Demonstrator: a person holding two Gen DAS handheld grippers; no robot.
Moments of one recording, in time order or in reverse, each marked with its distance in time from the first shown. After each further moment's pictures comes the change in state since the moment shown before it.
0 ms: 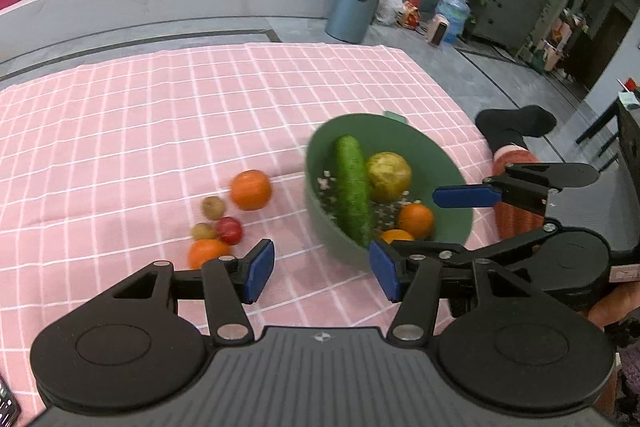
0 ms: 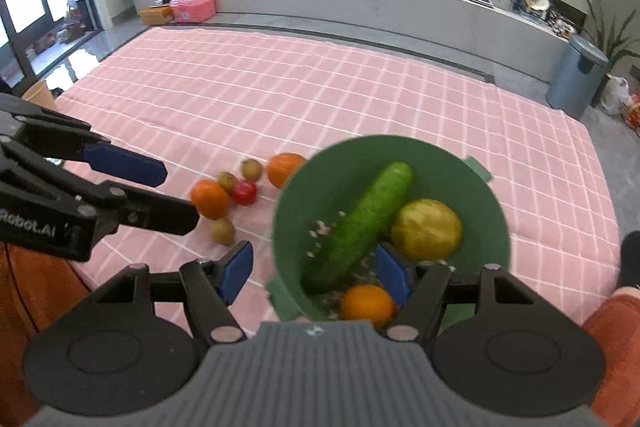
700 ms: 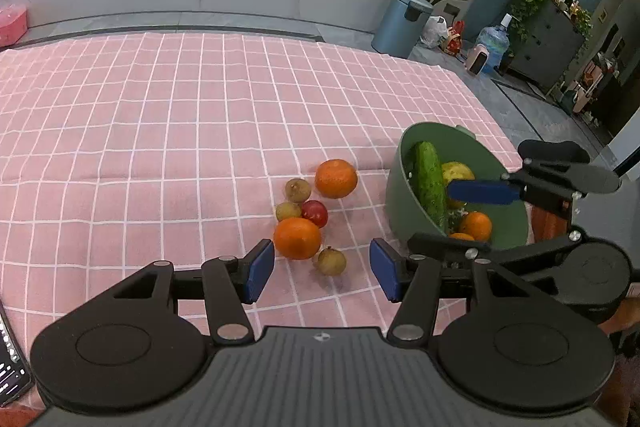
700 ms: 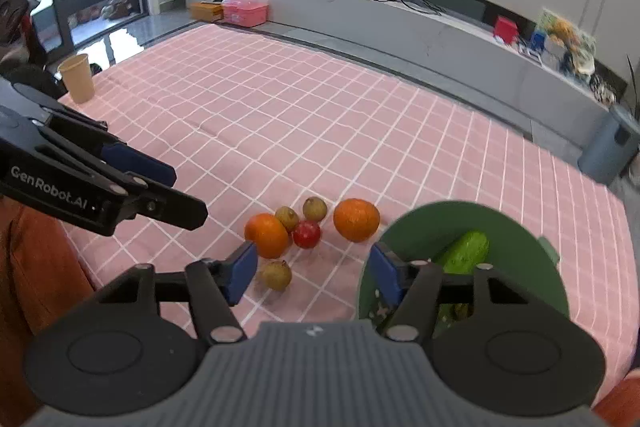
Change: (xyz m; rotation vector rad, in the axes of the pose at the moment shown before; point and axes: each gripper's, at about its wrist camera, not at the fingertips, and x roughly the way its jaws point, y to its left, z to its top) left arm -0.009 0.073 -0.026 -0.128 -0.038 0.041; right arm 0.023 0.054 0.019 -0.191 -0.070 0.044
